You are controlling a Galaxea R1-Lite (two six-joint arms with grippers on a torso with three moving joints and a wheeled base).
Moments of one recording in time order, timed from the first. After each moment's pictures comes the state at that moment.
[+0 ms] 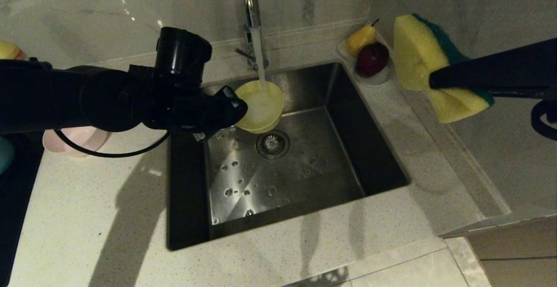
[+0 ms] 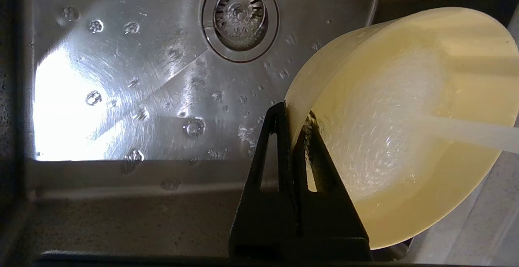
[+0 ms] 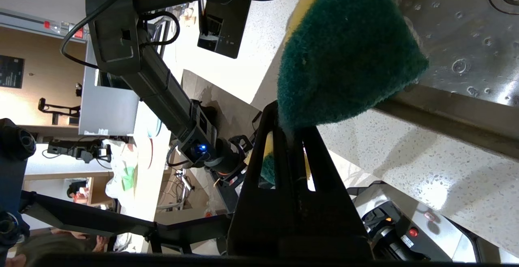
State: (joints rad) left arm -0.45 1.86 -1.55 0.14 0.14 -0.83; right arm 0.75 1.30 -1.57 0.47 0.36 0.45
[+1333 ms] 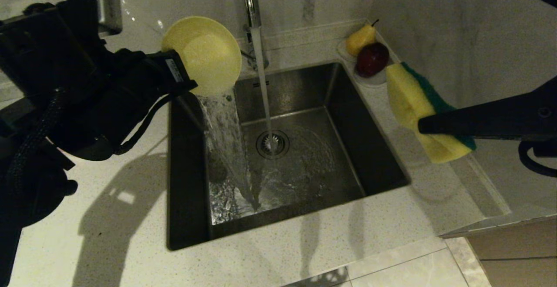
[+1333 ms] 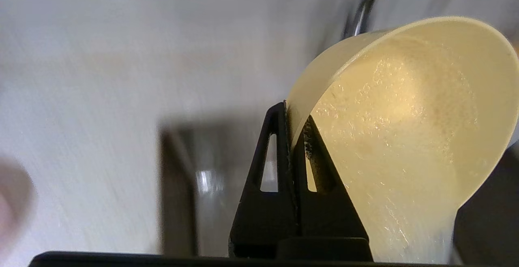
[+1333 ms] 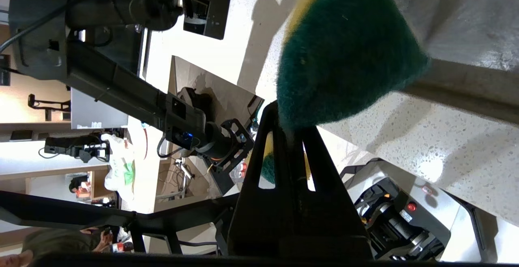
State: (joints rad) left arm -0.45 1.57 -0.97 -0.92 0.42 0.04; right arm 0.73 1.28 -1.46 0.46 0.36 0.46
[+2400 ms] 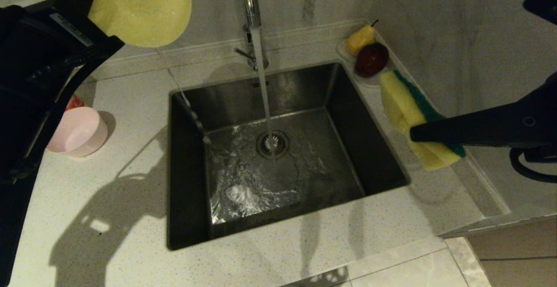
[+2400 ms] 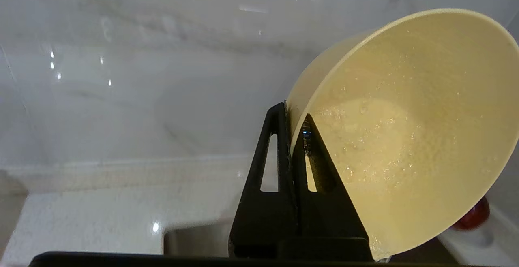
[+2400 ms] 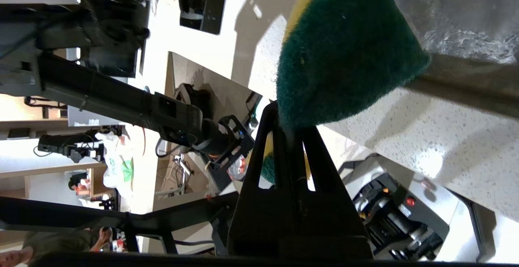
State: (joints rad) left arm -0.45 1.38 -0.77 -1.28 0.32 0.11; right arm 0.73 1.29 -1.44 0.46 0.36 0.46
